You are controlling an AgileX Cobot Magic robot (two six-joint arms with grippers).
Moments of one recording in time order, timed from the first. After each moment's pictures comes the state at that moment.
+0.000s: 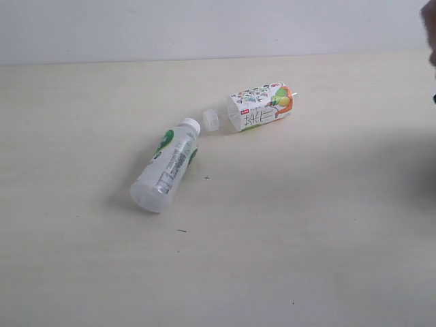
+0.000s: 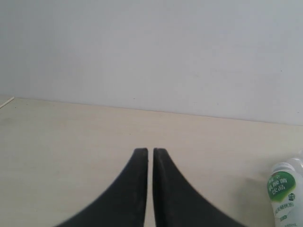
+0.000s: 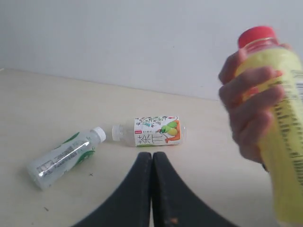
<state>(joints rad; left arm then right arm) 0.10 0.01 0.00 0.09 0.14 -0.18 0.22 0.27 -0.56 0.28 0.67 -0.21</state>
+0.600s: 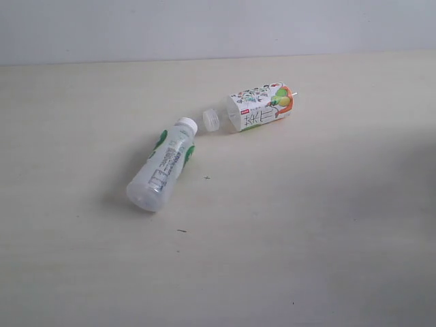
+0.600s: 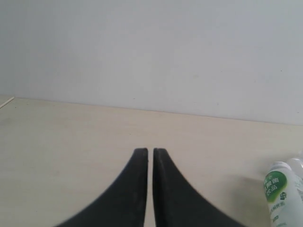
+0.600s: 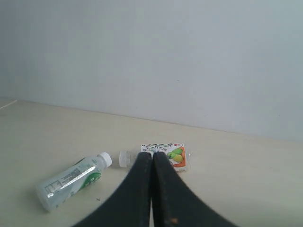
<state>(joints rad) 0.10 0.01 0.00 0.09 0.14 -0.18 0.22 0.10 -0.53 0.32 0.67 -0.21</state>
